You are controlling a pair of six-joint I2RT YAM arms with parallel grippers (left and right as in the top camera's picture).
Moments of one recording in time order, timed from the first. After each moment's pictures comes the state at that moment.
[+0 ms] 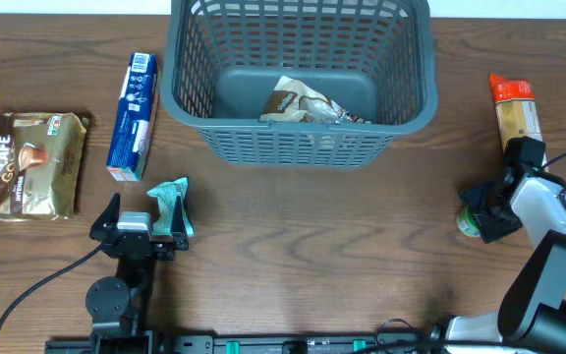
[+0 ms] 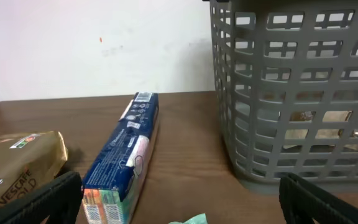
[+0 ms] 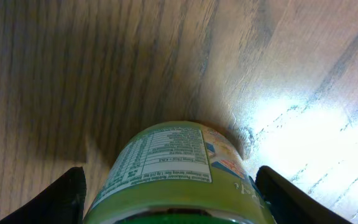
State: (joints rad) left arm 0.03 0.01 0.01 -0.04 0.10 0.04; right arm -0.39 1.64 0.88 -0.69 0.11 0.83
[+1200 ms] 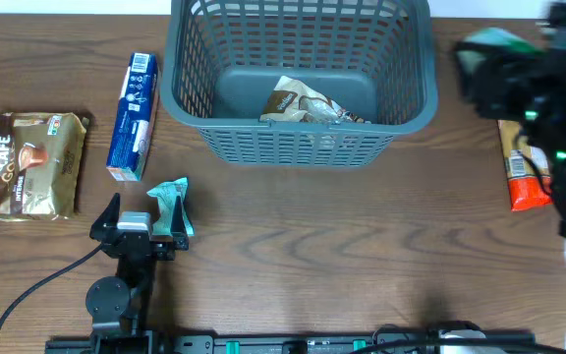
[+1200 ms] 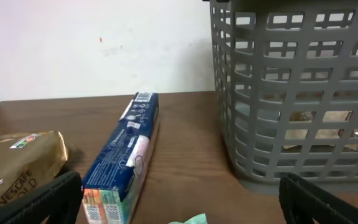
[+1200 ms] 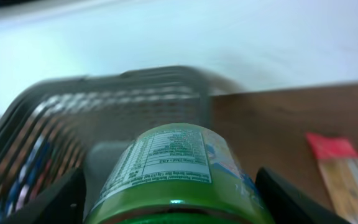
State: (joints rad) left arm 0.03 0.01 0.01 -0.04 0.10 0.04; right arm 0.05 1.28 1.80 -0.98 -0.11 0.21
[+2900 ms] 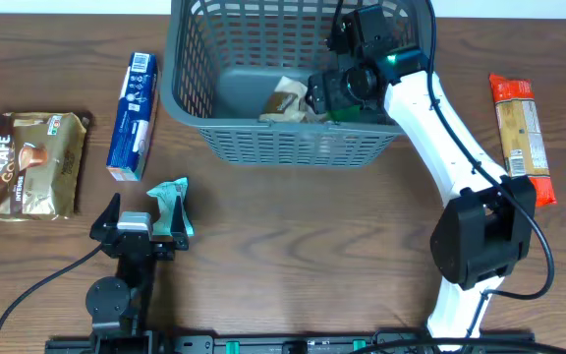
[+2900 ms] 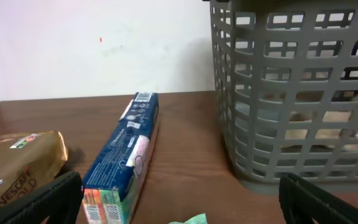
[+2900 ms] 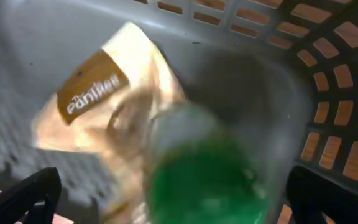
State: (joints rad) left arm 0.03 0.01 0.01 -0.04 0.10 0.04; right arm 0.33 2.01 1.80 -0.87 -0.06 0.09
